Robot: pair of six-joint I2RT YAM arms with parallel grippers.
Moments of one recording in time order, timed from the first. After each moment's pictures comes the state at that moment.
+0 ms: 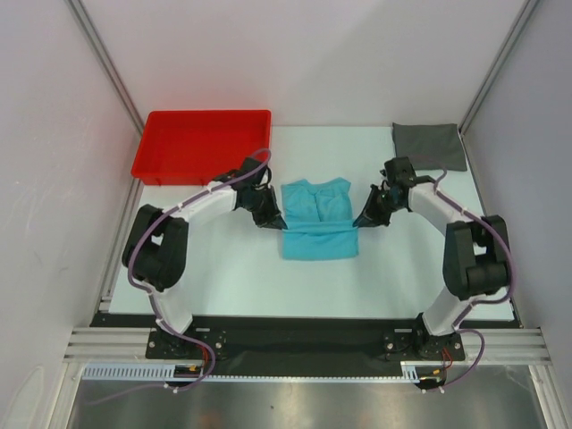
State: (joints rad) left arm -0.47 1.78 1.24 -0.56 0.36 -0.76; right arm 0.18 1.65 1.10 -0.60 -0.40 0.59
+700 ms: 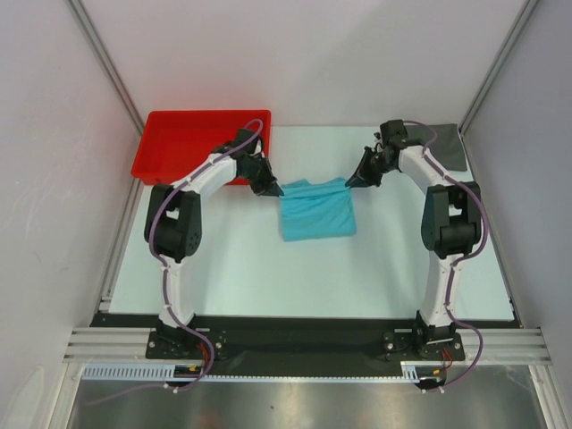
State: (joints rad) left arm -0.33 2.08 1.66 -0.64 0.39 -0.72; right arm 0.14 2.06 1.68 -0.67 -0.47 0.56
